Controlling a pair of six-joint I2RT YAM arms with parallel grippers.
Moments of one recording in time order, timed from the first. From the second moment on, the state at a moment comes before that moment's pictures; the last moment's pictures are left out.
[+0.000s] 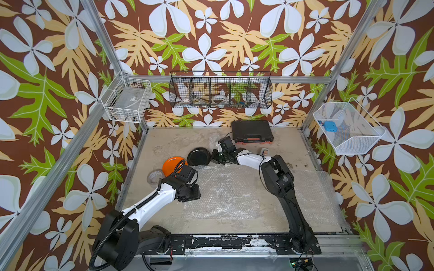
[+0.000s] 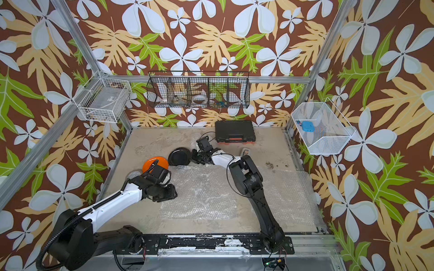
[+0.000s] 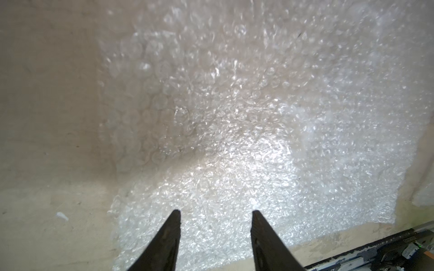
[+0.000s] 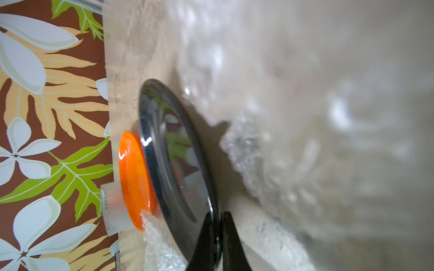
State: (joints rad) left arm -0.45 1.22 0.71 -0.71 0.16 -0.61; right arm 0.61 2.33 1.78 -0.20 -0.37 0.84
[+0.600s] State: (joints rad) left arm -0.44 1.24 0.80 -0.72 0.08 -0.58; right arm 0.58 1.68 1.02 -0.31 -0.42 0.69
